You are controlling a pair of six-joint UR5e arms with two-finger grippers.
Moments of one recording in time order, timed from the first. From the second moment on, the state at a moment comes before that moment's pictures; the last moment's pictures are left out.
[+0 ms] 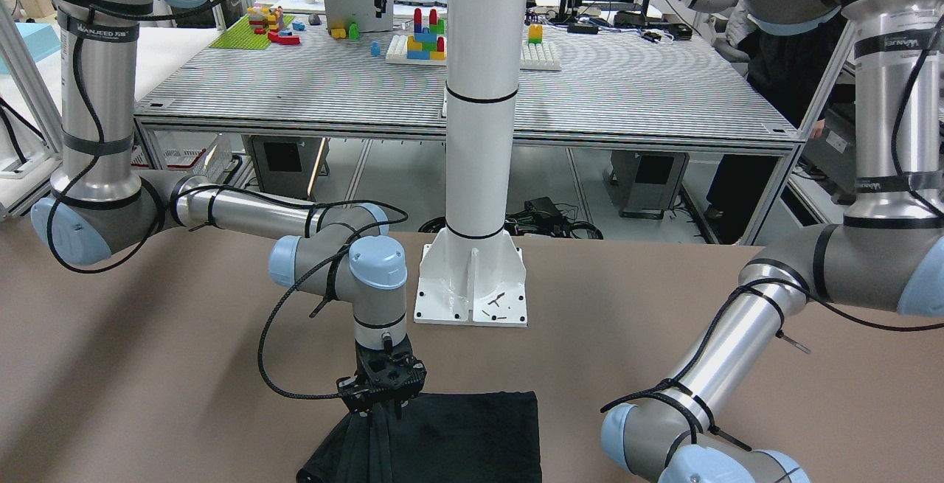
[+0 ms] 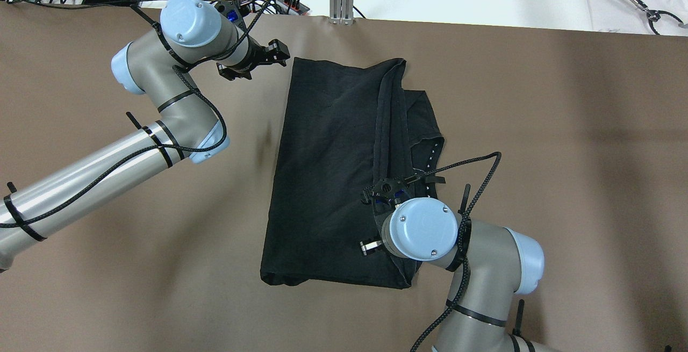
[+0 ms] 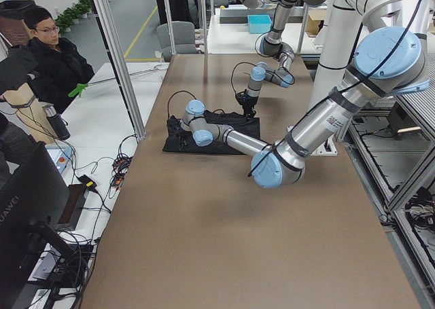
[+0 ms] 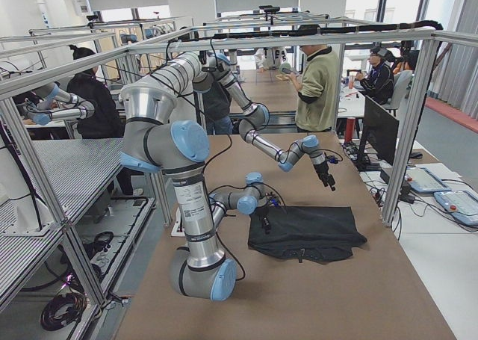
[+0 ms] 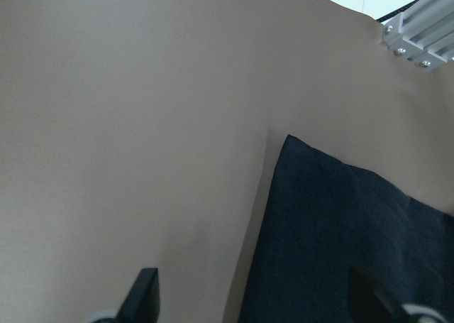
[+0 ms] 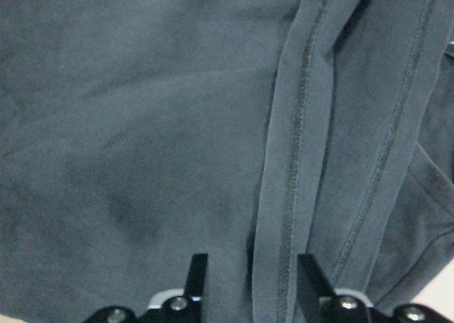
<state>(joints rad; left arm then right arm) -0.88 -2.44 -1.08 -2.24 -1.87 -1.40 0.41 -1.05 1.86 -1.59 1.66 0.91</state>
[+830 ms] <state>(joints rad) -0.86 -2.37 -1.13 -2.24 -1.82 -1.43 0.33 -0.97 1.84 -1.82 1.51 0.80</state>
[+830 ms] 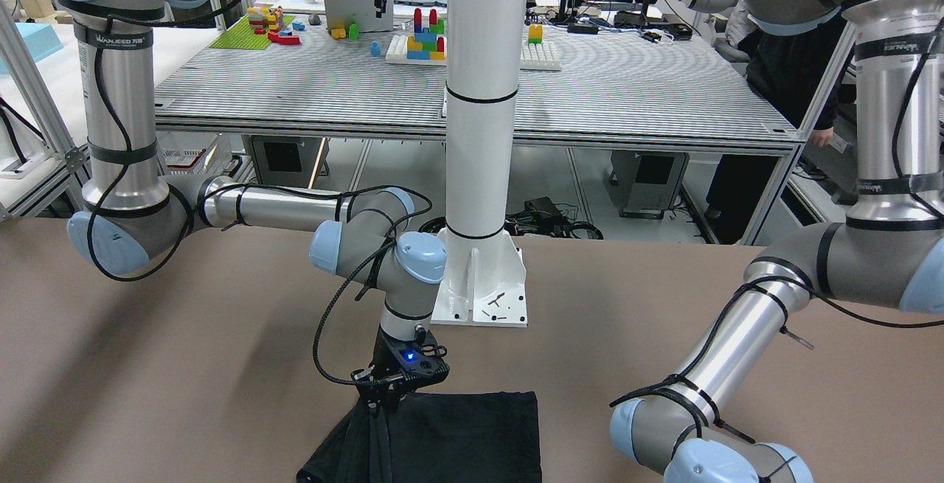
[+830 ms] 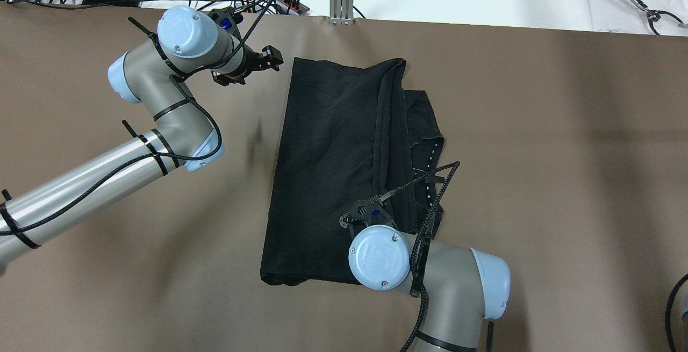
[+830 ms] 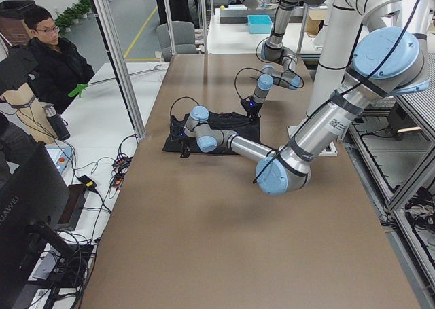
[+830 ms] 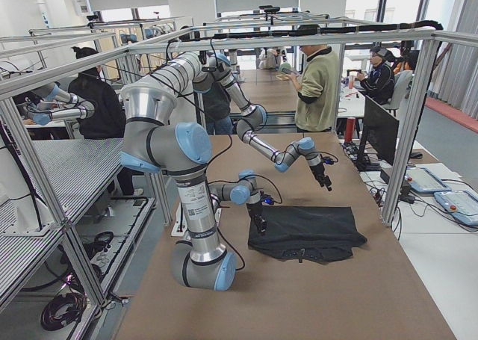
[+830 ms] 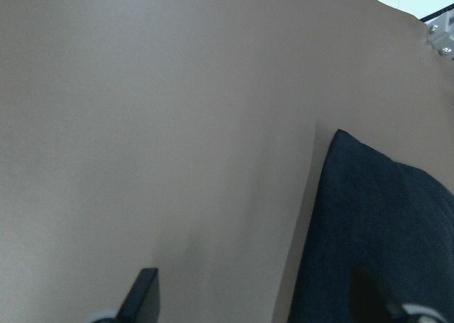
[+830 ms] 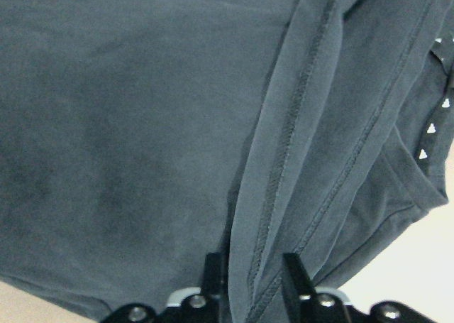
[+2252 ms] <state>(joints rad) -0.84 -2.33 -1.18 -2.24 -1.81 -1.44 0.30 -0.99 1.83 -1.81 1.48 0.79</state>
